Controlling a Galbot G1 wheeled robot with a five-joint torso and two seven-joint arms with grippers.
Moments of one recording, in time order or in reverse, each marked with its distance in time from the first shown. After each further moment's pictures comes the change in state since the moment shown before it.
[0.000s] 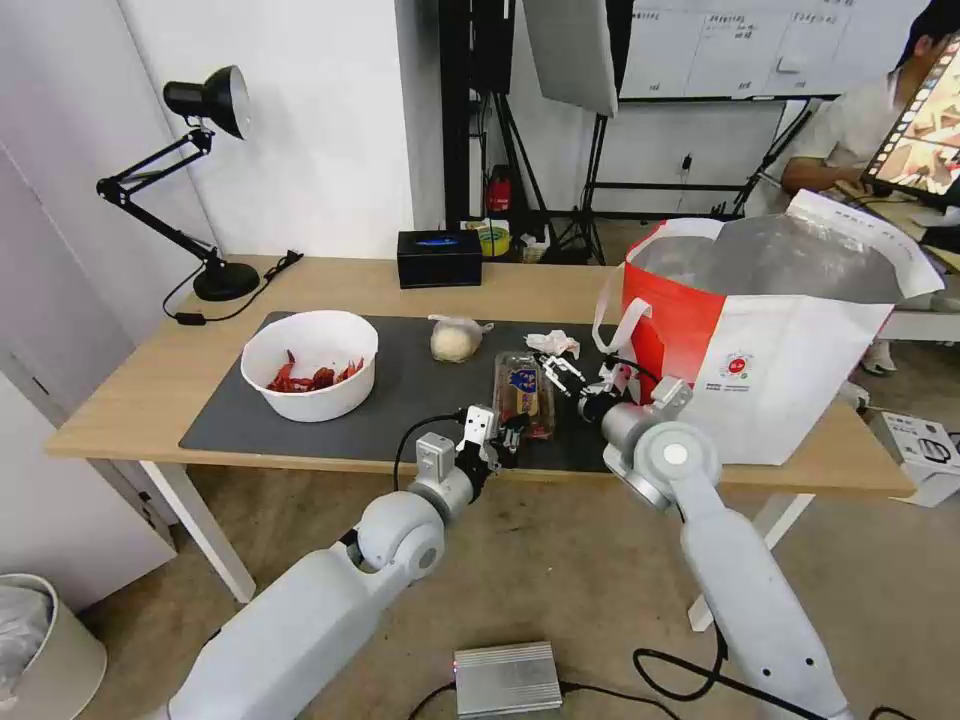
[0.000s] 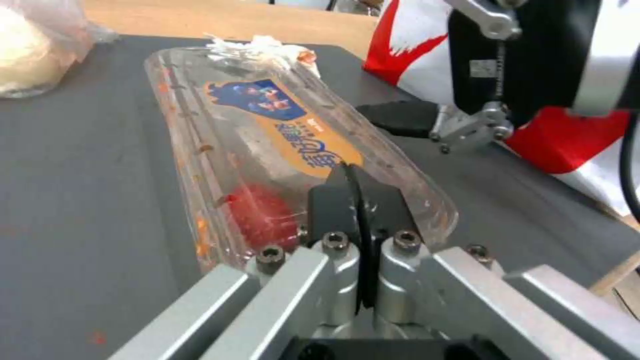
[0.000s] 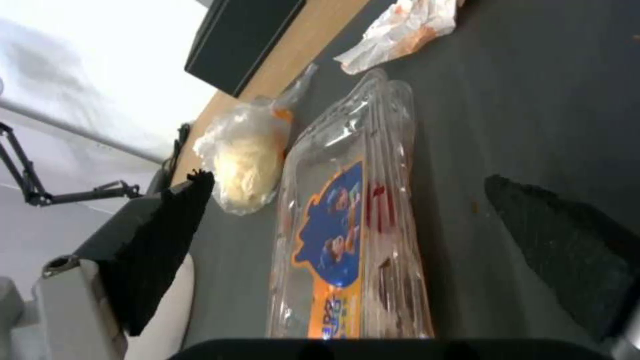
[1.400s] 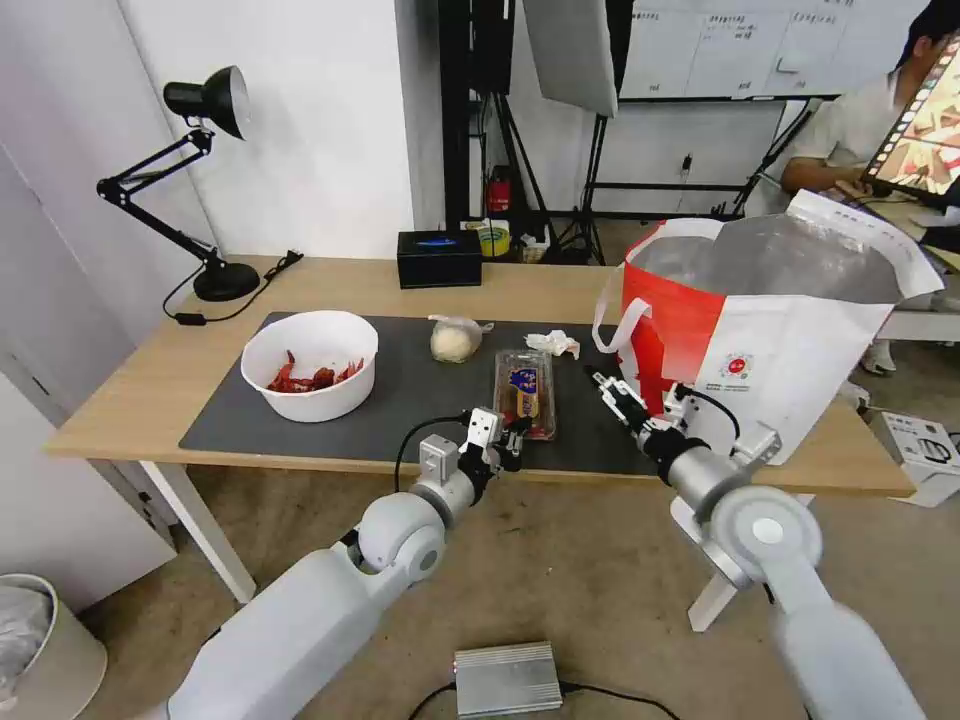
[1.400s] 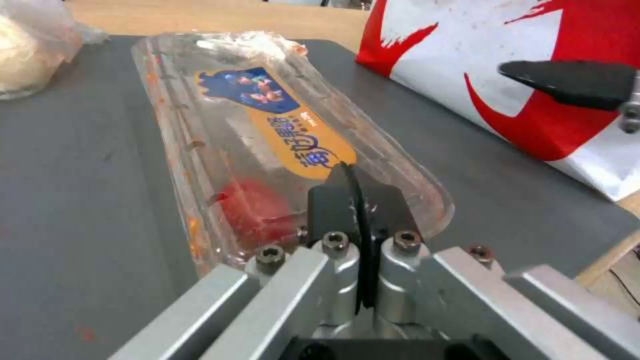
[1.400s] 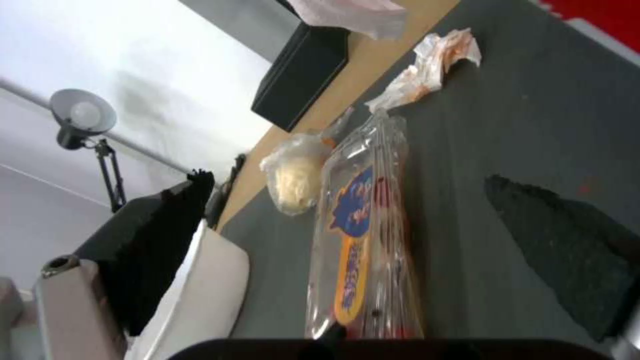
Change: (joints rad) left arm 0.002 0.007 0.011 -0.001 0.025 0.003 0.013; right arm -0.289 -0.122 0.138 0.287 0.023 0.098 -0.146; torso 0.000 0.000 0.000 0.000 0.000
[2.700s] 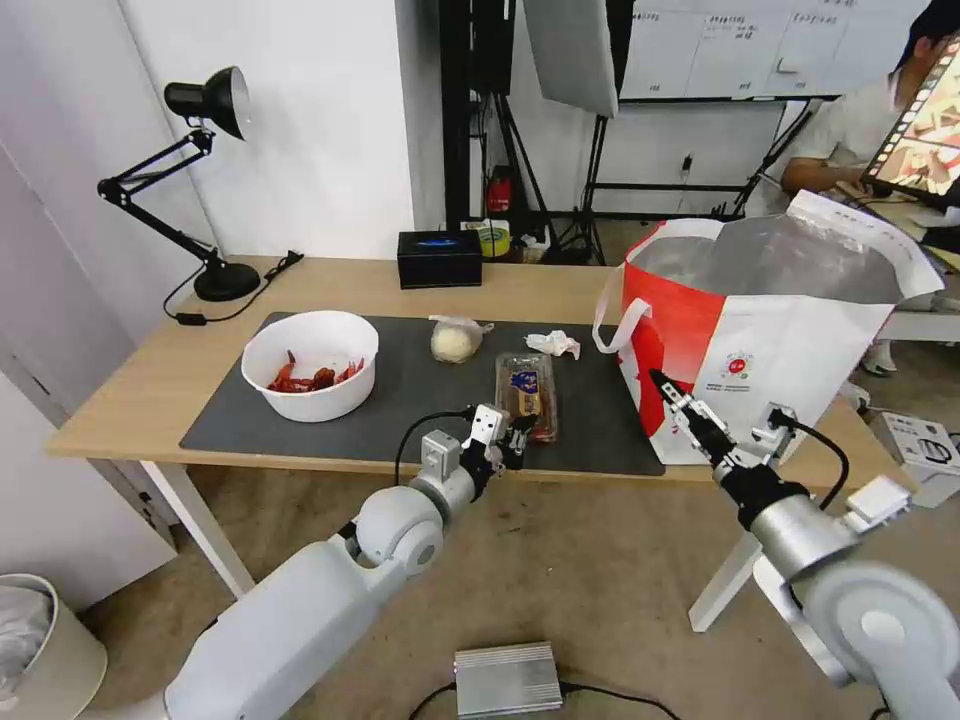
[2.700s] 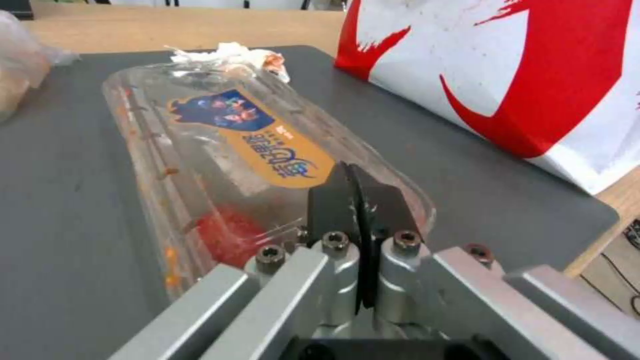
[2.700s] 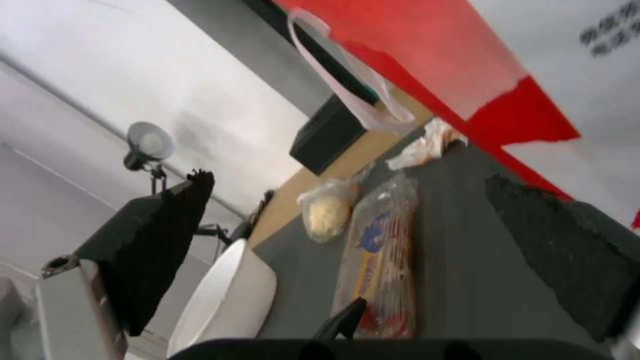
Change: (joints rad) left arm -0.035 0.004 0.023 0.011 0.018 0.003 0.040; right arm -0.320 -0.078 0.244 0.249 0.003 0.060 -0.150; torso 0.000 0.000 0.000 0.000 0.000
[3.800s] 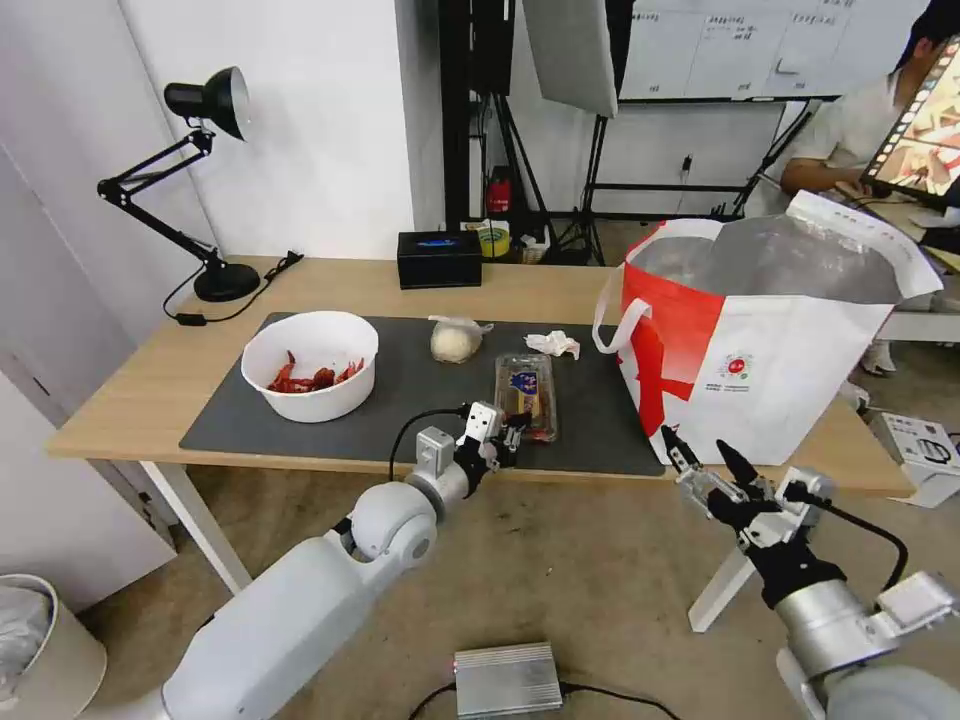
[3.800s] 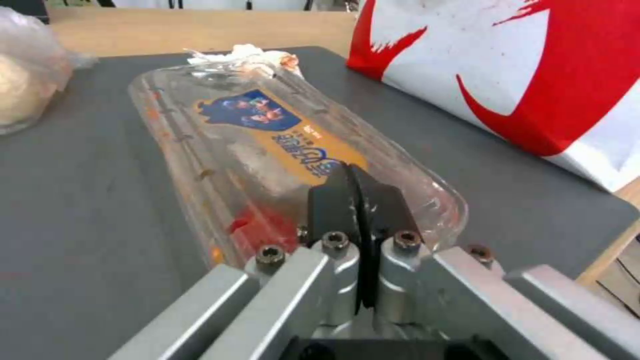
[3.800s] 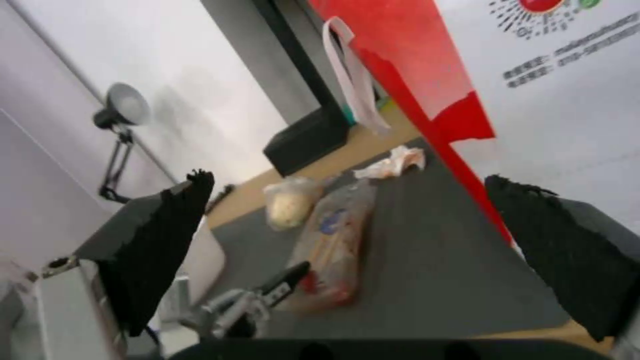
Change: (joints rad) left arm 0.001 0.020 -0.024 0.005 0.002 -0.003 0.031; right arm -0.307 0.126 0.097 0.157 -0.394 0.087 -0.206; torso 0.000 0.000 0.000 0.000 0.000
